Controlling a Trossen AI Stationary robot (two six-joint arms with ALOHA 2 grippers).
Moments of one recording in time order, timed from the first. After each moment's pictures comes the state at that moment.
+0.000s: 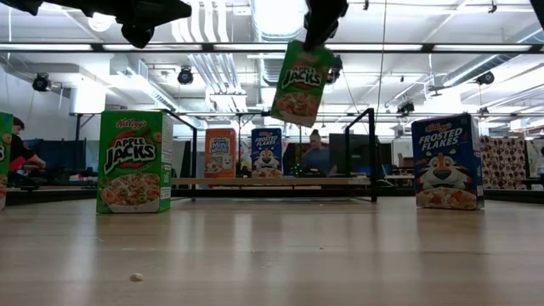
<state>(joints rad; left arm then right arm) -0.13 0.76 0.56 0.11 -0.32 -0.04 -0.14 1.82 2.02 -1.30 0.05 -0.14</state>
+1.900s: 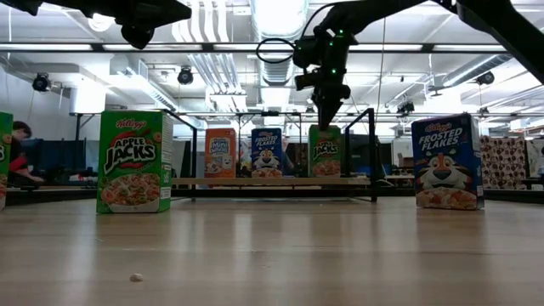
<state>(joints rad) -0.13 0.76 0.56 0.10 -0.32 -0.04 -0.65 2.04 2.05 -1.24 0.04 -0.68</state>
